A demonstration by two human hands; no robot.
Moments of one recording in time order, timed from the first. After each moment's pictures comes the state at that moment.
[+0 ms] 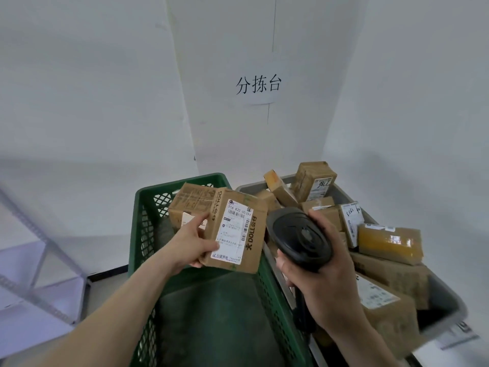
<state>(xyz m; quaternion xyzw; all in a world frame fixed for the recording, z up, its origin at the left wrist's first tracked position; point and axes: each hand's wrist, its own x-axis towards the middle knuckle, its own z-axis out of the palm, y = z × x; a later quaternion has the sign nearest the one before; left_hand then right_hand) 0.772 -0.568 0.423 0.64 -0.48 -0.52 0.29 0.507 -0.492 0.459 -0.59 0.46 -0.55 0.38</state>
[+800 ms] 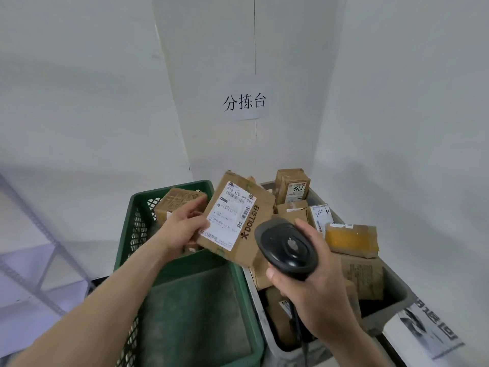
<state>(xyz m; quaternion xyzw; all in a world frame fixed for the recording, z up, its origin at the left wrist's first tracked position) 0.686 -0.526 0.476 0.57 -0.45 -0.53 0.44 0.408 -0.434 0.479 -0.65 0.46 -0.47 0.39</state>
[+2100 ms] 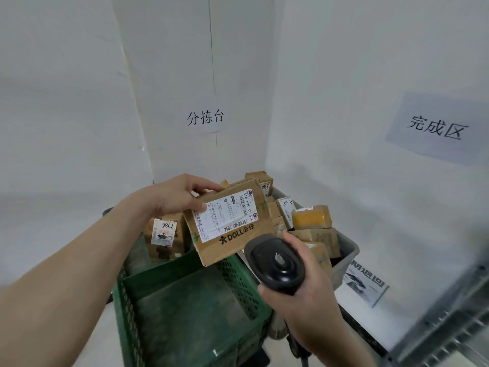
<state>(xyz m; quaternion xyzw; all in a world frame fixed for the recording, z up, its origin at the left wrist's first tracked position) 0.738 -0.491 0.587 0.48 -0.76 -0.40 0.18 0.495 -0.292 0.498 -0.61 0.56 -0.49 0.29</state>
